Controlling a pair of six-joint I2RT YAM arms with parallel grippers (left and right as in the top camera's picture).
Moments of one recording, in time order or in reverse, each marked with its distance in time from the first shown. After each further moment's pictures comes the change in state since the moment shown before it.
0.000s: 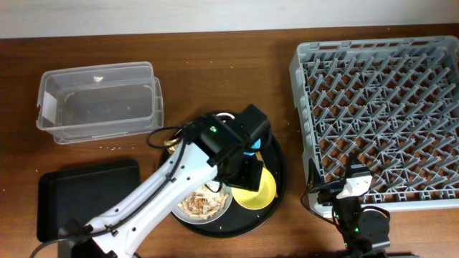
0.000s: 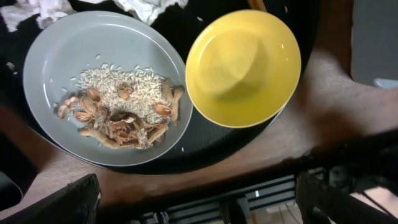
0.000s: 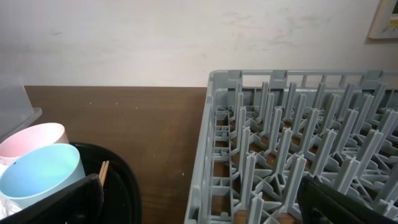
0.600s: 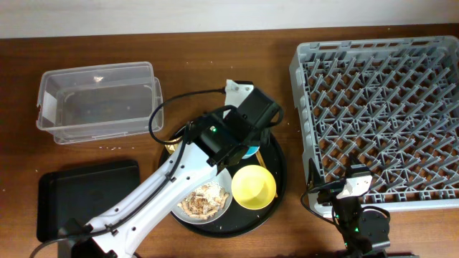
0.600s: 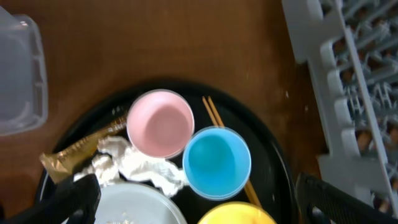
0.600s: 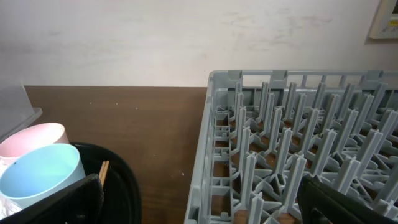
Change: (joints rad) left arm 0.000 0.000 0.000 0.445 -0.420 -0.043; right arm 0.000 0.000 0.000 0.000 0.000 0.000
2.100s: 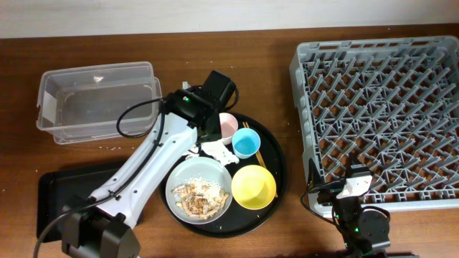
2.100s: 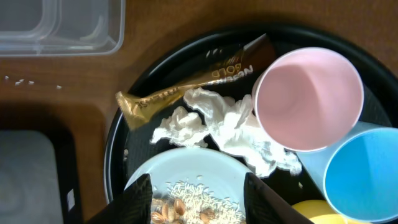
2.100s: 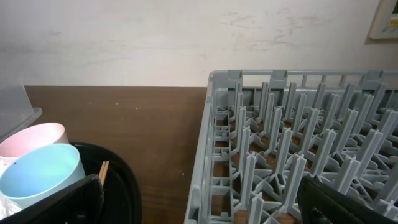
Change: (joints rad) left arm 0.259 0.090 -0.027 -0.212 0.101 -0.023; right arm 0.000 0.000 0.000 0.000 0.000 -0.001
